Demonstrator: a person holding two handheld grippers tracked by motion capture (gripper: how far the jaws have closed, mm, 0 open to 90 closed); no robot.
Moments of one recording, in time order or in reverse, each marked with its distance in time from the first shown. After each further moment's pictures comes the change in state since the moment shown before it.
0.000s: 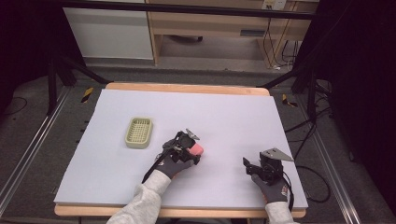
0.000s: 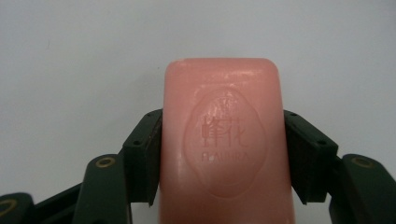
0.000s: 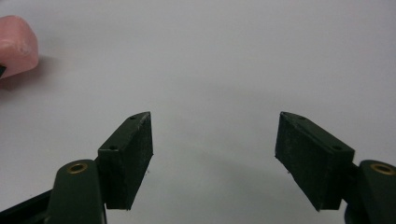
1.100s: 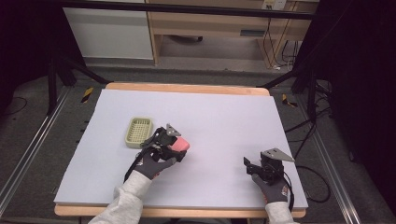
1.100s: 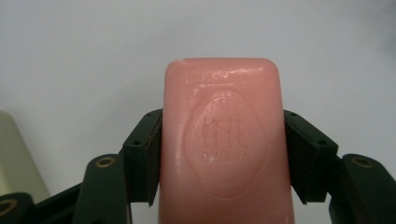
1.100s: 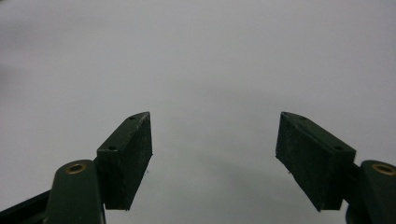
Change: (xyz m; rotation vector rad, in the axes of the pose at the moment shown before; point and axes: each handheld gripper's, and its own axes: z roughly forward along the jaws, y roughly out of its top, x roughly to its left) left arm 0.030 -0.021 -0.062 -0.077 0.020 -0.028; right arm -0.001 -0.001 -0.001 -0.011 -0.011 0.003
